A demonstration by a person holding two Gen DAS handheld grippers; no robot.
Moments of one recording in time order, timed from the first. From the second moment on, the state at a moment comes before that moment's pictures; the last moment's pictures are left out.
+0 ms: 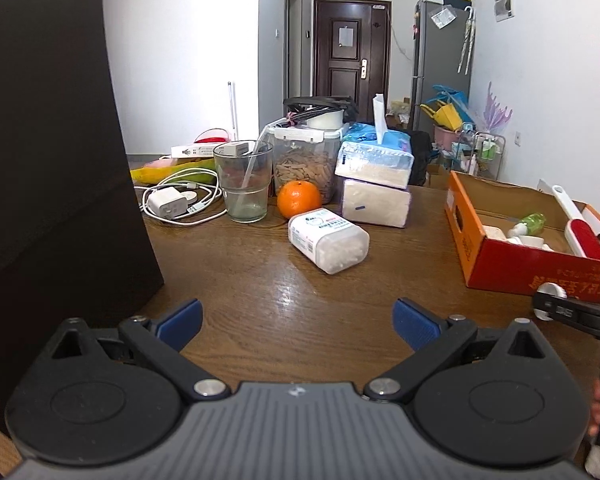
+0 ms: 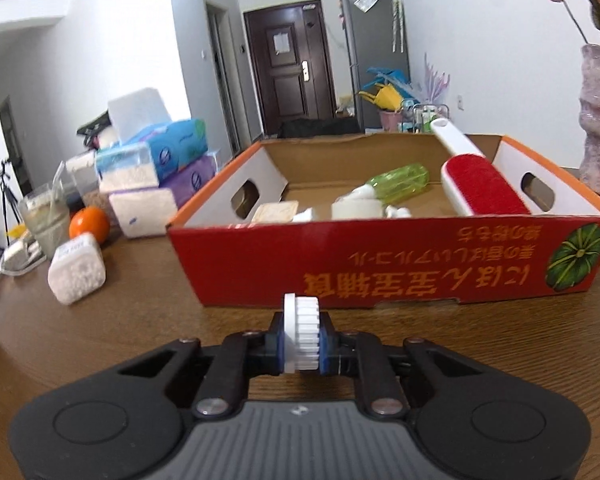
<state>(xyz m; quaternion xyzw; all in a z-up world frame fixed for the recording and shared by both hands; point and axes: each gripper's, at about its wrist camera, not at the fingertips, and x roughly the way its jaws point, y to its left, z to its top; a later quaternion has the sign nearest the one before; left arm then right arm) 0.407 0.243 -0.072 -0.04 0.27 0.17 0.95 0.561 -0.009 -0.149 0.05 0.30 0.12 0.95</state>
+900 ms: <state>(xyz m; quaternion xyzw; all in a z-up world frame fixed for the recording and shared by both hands) 0.520 0.257 -0.068 -0.06 0.29 0.19 0.94 0.542 -0.095 -0.118 0.09 0.22 0.11 0.96</state>
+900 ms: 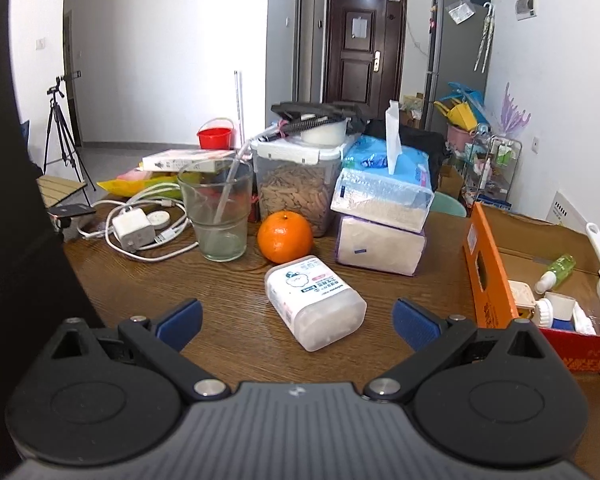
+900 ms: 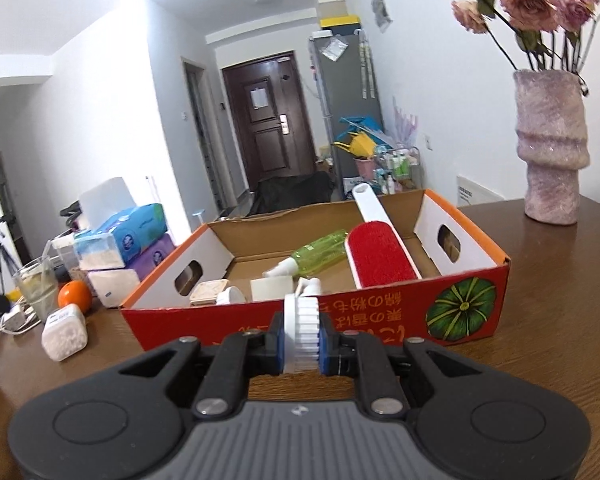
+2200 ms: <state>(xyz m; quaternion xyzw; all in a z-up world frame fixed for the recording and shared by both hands) 0.610 0.265 -0.124 -0.07 0.34 0.17 0.92 0.572 -0.063 -0.127 0.03 0.24 0.13 0.96</state>
